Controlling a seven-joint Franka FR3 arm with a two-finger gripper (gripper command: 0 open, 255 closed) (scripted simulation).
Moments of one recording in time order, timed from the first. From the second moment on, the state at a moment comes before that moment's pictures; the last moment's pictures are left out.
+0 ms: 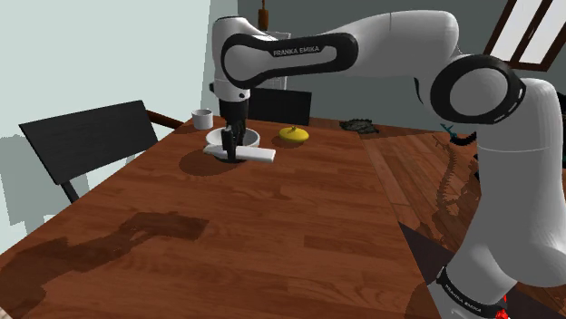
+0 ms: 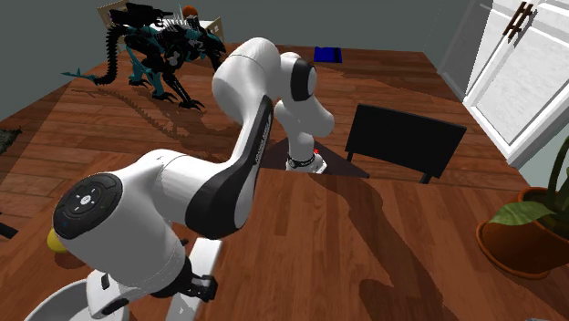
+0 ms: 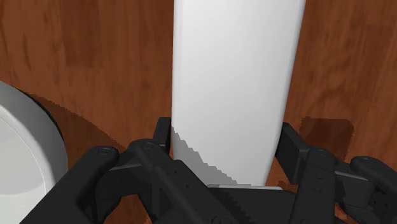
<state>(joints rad) 0.25 0.45 0.21 -1.32 -0.08 1.74 -0.22</state>
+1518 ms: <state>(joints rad) 0.25 0.53 0.20 -1.51 -0.10 2.01 -0.21</state>
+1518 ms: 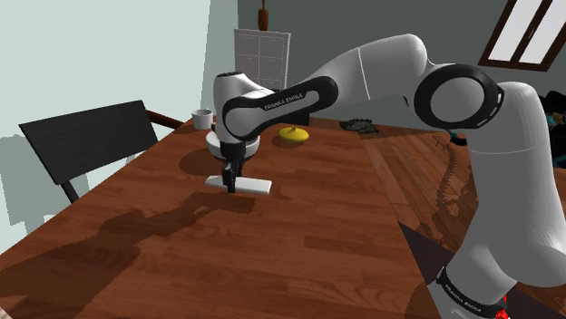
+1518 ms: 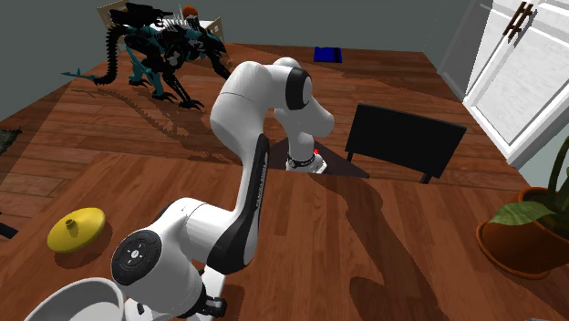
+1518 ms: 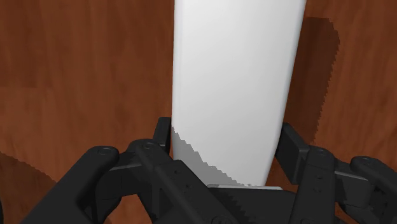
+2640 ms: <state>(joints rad) 0.25 0.55 0.20 -1.52 -0.11 2.04 -0.21</state>
